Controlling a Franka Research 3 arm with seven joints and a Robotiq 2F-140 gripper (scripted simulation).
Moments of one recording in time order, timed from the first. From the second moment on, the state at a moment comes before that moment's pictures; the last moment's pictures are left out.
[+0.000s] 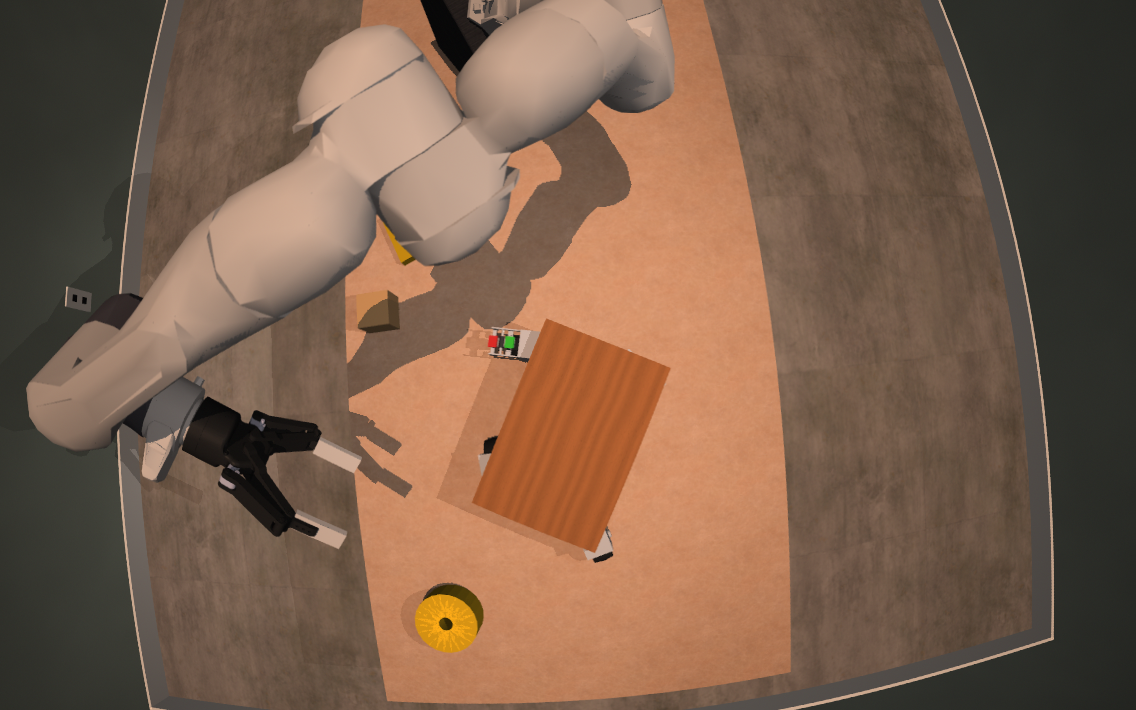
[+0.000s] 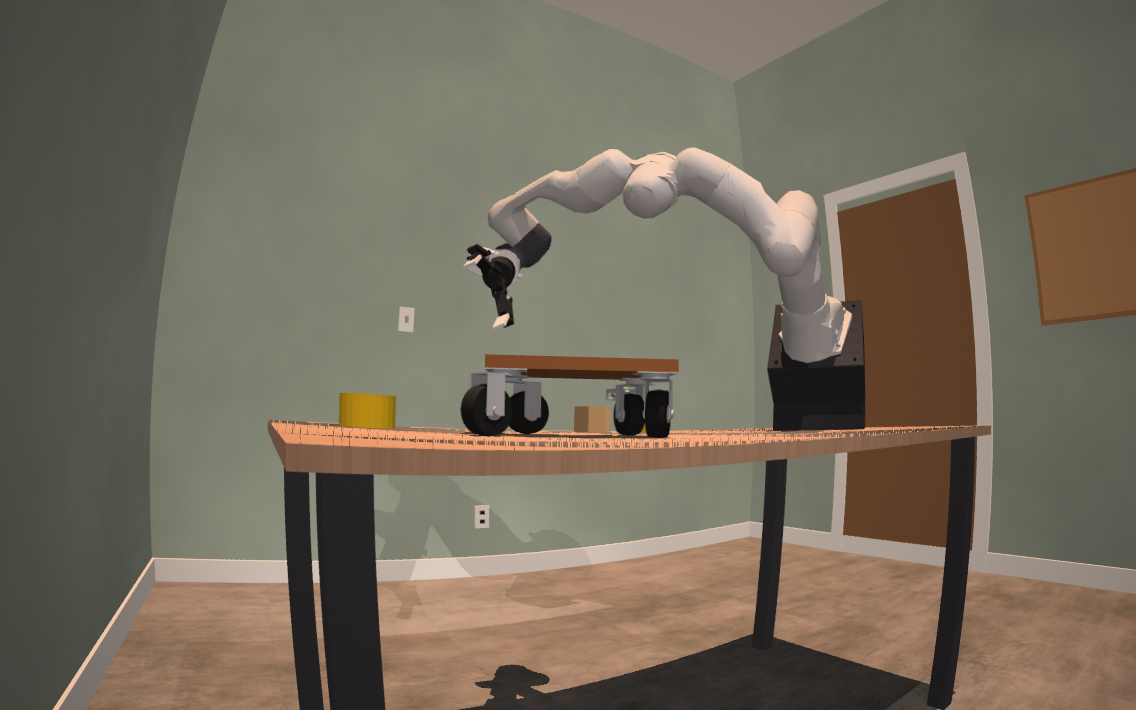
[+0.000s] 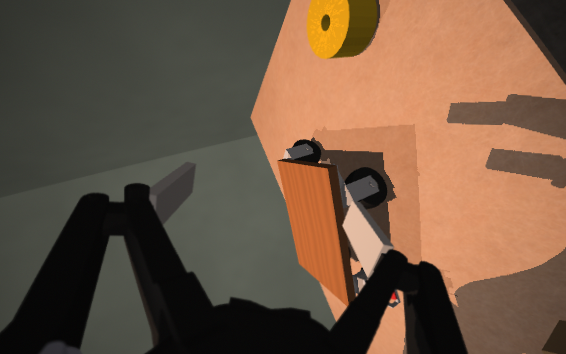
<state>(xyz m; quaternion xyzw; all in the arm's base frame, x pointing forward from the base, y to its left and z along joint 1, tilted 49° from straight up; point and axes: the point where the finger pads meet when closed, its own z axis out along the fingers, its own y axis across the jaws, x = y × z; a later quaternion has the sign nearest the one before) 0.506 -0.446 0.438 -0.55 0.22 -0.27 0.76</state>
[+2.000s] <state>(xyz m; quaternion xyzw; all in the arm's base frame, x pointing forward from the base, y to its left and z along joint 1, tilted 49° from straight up) 0.445 -0.212 0.416 -0.83 0.22 -0.31 0.41</state>
